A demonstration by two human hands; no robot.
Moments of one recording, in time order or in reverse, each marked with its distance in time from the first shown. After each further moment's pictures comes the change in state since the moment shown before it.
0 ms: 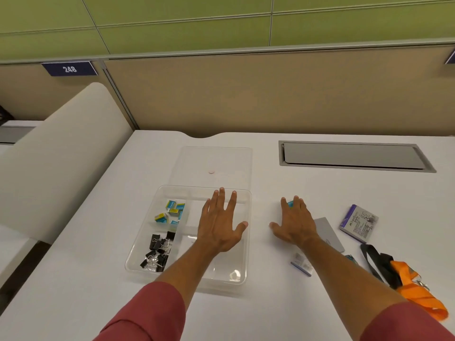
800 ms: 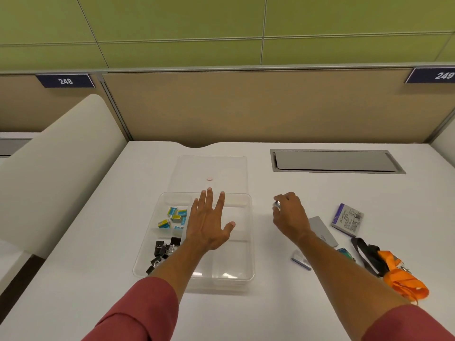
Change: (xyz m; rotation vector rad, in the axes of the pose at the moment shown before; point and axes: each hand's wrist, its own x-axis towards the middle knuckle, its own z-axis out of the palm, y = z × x) left_hand -0.006 -0.042 -0.019 0.044 0.041 0.053; right_hand -0.028 -0.035 -0.036 0.349 0.399 -0.042
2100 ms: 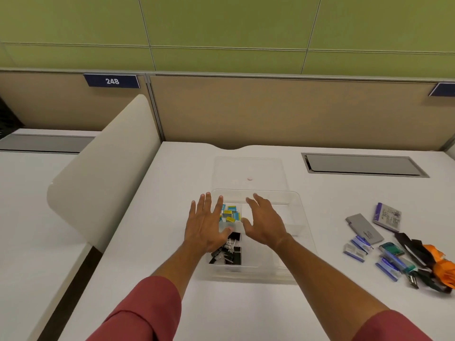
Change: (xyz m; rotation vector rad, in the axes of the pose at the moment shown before) left_hand -0.059 -0.167 -0.018 0.021 0.012 0.015; right_hand -0.054 -0.205 0.091 -0.079 -0.131 -0.185
